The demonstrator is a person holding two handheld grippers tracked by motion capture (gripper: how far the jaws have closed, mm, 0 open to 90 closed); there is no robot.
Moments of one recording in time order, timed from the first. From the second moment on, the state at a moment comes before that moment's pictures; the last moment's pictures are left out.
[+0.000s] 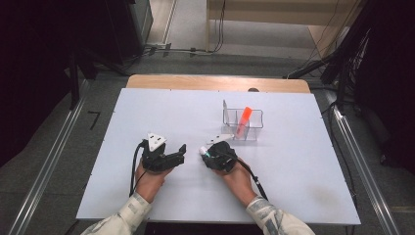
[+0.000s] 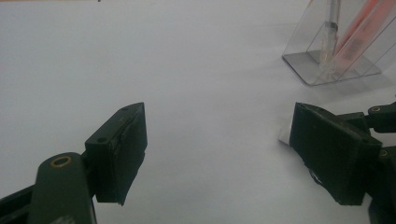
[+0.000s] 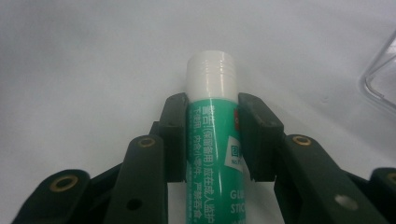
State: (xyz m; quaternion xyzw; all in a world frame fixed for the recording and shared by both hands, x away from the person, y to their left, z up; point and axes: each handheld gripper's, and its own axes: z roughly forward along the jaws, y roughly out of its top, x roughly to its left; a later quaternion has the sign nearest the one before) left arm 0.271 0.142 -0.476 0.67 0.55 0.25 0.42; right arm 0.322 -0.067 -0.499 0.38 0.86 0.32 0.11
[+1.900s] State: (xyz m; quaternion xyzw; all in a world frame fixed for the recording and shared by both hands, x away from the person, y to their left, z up) left arm 0.272 0.143 -0.476 0.67 0.56 0.25 0.43; right arm 0.377 -0.197 -0.403 0.49 0.70 0.49 0.19
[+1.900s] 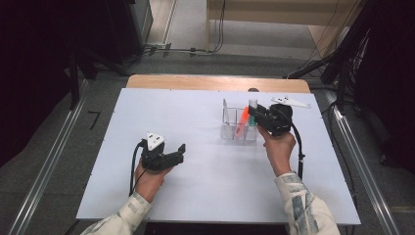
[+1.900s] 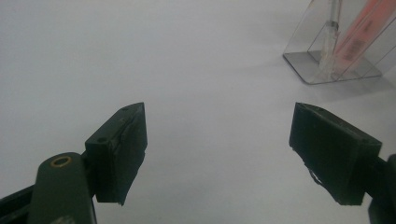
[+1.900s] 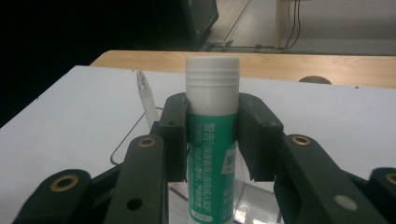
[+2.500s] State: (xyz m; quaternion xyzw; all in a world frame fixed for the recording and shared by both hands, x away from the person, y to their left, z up) left arm 0.273 0.144 -0.477 0.67 0.56 0.25 0.42; right arm 0.391 -0.204 -0.407 0.50 0.69 0.48 0.21
